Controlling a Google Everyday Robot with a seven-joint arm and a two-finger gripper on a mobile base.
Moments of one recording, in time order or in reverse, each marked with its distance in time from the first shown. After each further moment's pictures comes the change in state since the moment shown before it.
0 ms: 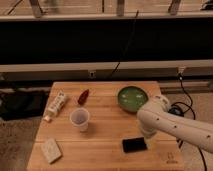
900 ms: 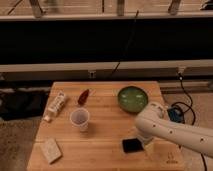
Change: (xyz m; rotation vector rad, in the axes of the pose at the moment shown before) arm -0.017 0.011 0.035 -0.027 -0.030 -0.119
